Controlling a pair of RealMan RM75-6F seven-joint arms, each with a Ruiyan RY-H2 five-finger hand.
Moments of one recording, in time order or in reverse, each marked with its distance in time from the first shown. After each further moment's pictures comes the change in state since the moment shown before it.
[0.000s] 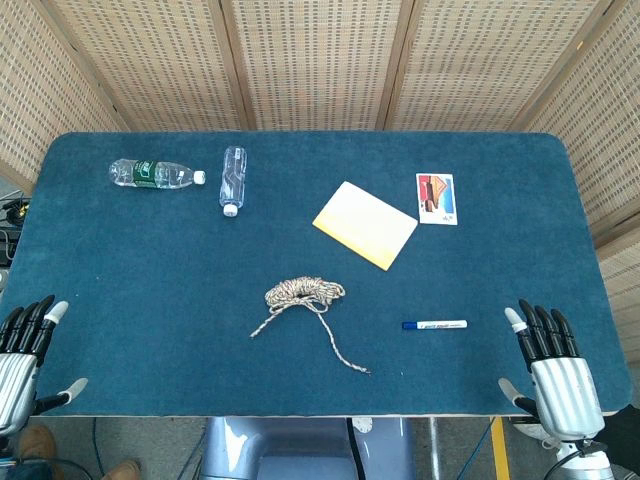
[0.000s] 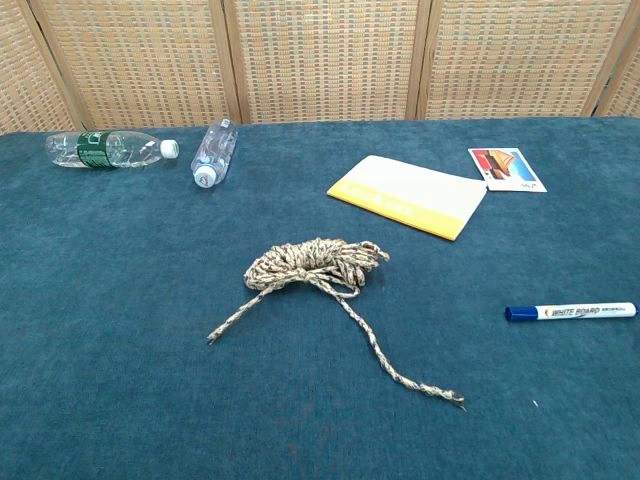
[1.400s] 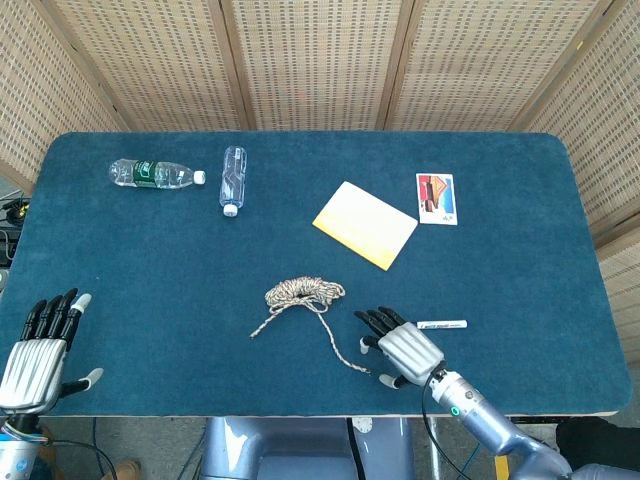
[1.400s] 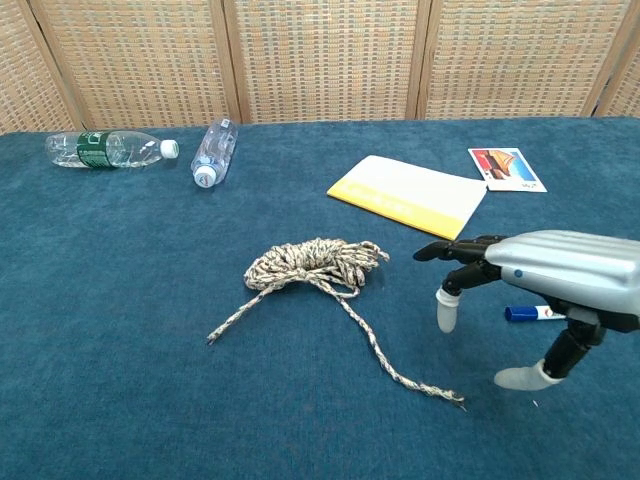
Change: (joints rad) left arm -0.060 -0.093 -0.051 -0.005 -0.145 -0.108 0.190; right arm 0.525 -0.238 0.069 0.143 0.217 -0.733 0.111
